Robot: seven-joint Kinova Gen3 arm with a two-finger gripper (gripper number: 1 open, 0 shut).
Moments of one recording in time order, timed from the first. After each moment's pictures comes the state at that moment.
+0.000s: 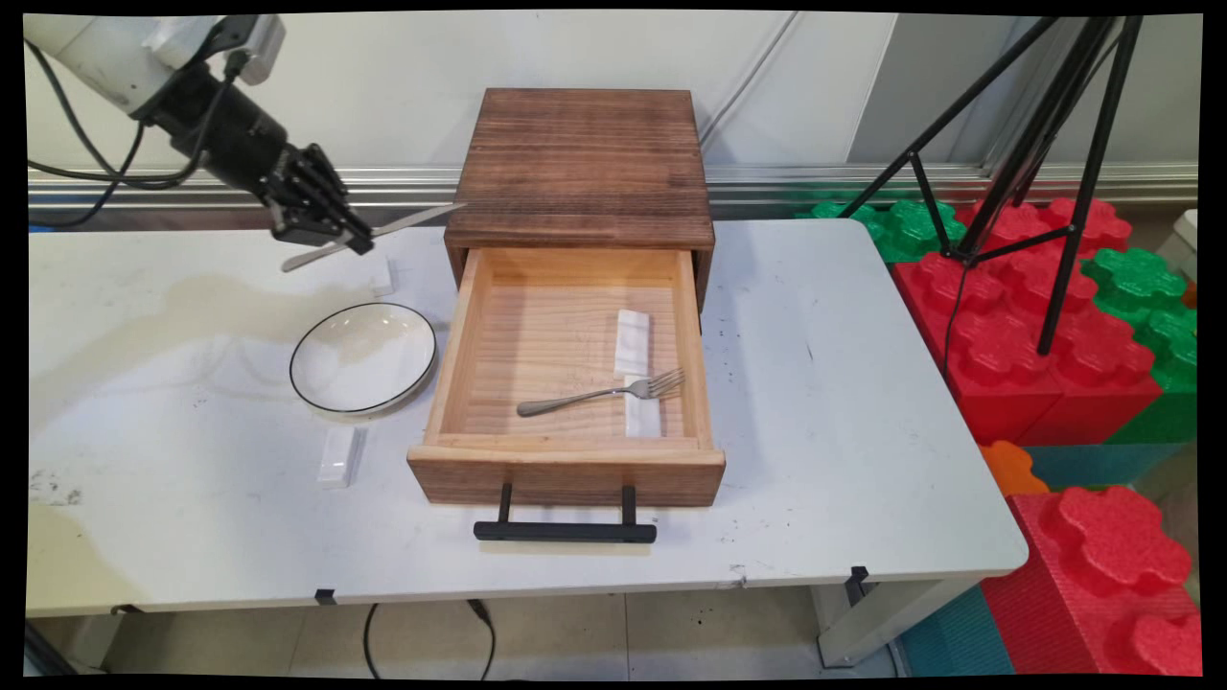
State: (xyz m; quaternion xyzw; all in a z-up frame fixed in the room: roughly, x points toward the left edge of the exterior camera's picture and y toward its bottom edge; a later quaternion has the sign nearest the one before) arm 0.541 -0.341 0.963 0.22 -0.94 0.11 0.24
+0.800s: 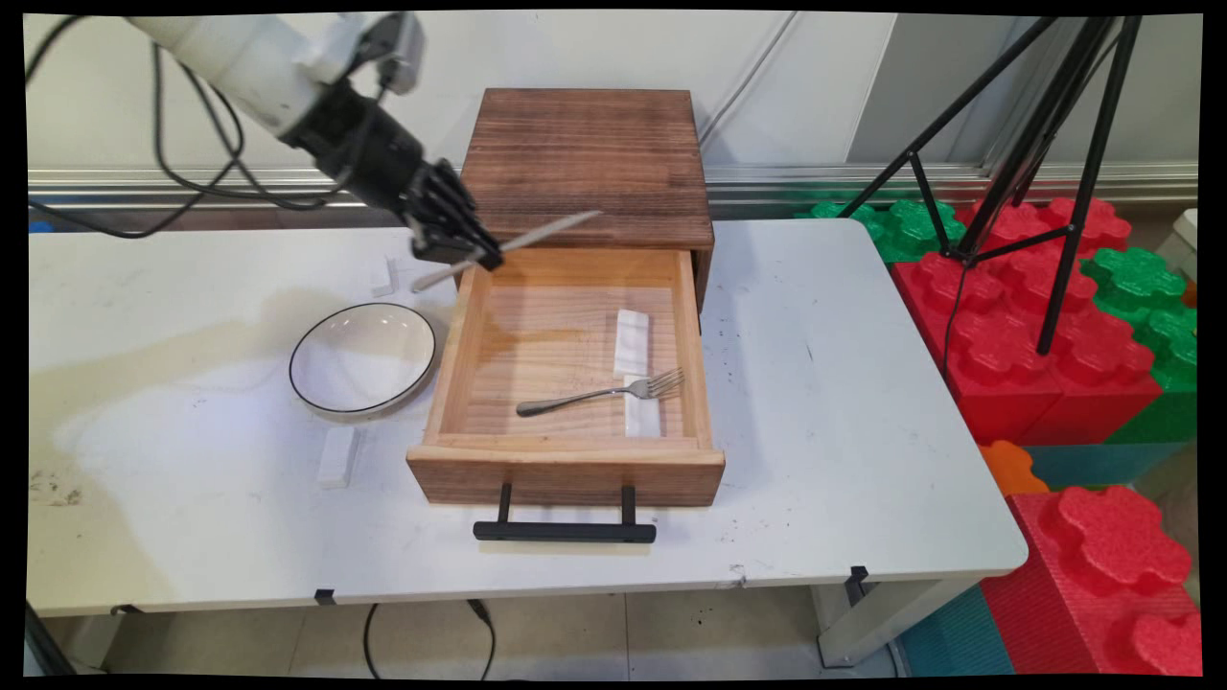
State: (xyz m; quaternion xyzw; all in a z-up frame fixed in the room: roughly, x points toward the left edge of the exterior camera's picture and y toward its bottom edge) arm 0.420 -0.364 0.955 0.20 -0.93 0.10 0.29
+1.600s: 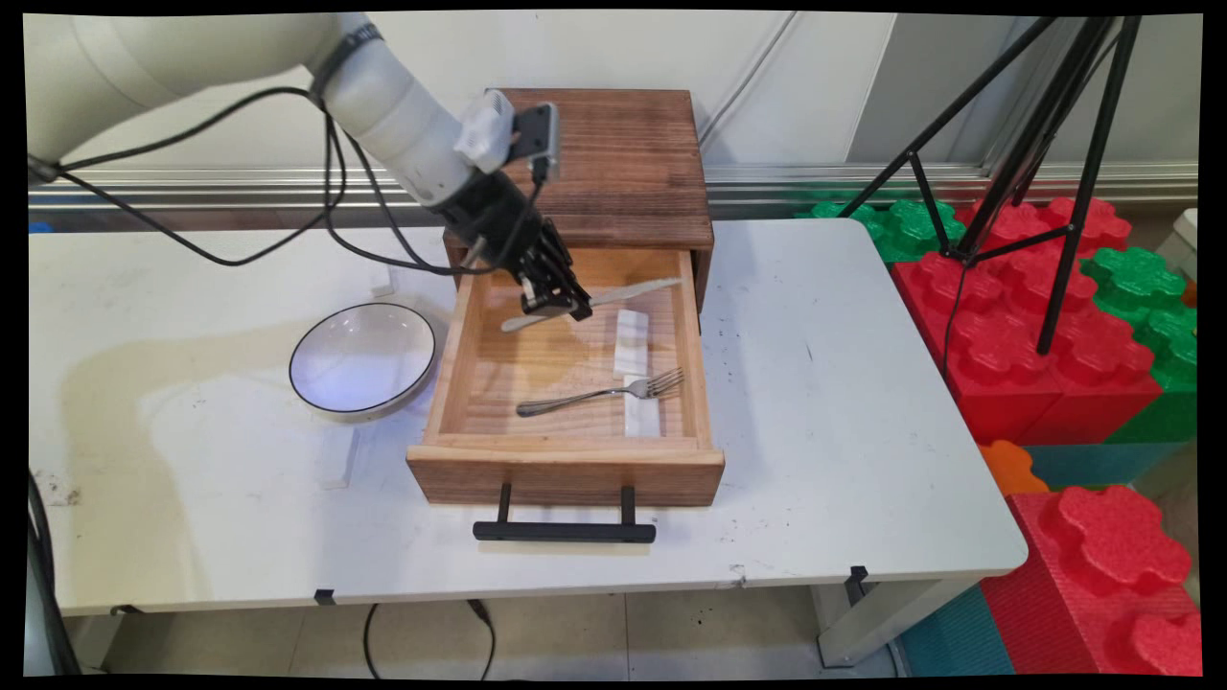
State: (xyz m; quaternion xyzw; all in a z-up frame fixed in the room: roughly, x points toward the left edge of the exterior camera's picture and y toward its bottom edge) arm 0.329 -0.411 0.887 0.17 -0.94 0.09 0.27
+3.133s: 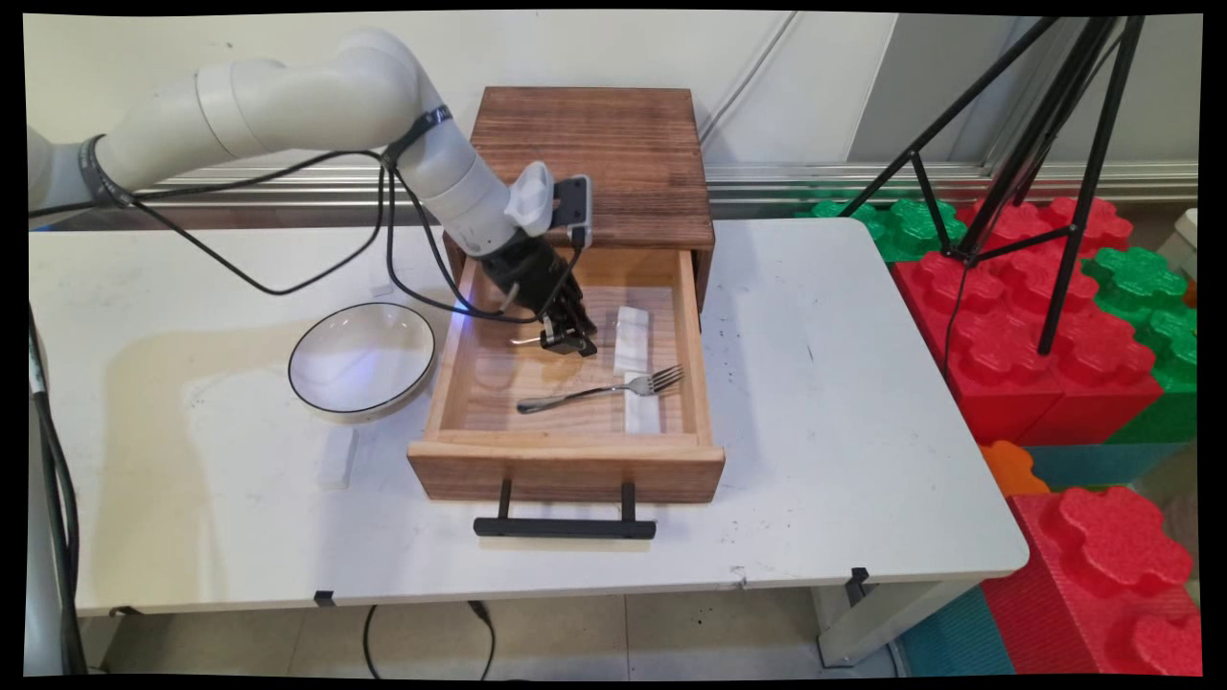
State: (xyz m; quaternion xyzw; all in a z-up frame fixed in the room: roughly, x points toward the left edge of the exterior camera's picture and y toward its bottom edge) arm 0.311 -0.445 0.812 0.18 -0.96 0.09 0.22
